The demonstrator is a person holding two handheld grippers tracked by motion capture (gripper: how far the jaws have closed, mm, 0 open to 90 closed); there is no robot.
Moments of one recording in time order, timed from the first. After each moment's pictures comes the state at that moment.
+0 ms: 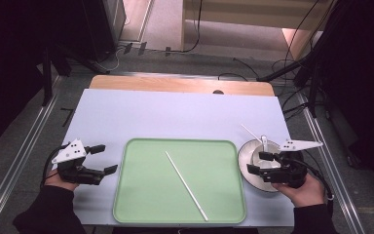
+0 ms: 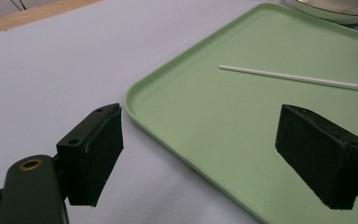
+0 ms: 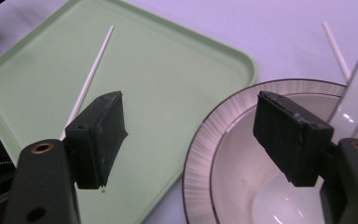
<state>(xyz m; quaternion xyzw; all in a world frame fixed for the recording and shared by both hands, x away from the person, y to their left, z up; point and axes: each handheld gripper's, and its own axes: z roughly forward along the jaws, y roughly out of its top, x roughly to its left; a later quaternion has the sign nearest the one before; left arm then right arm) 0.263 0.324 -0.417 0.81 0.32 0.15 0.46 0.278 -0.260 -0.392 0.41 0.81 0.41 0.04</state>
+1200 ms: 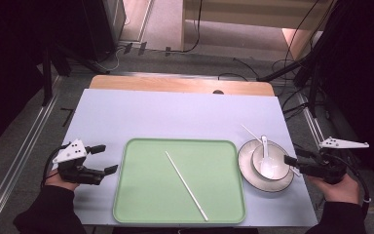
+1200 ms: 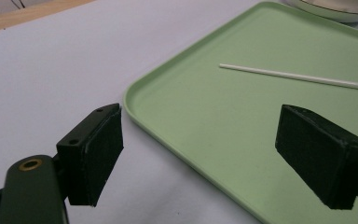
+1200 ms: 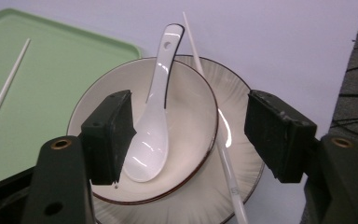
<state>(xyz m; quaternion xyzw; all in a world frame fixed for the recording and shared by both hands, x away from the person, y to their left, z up) 0.264 0.323 -0.417 0.81 0.33 0.15 0.46 0.286 -0.357 -0.398 0.49 0.77 0.40 0.10</state>
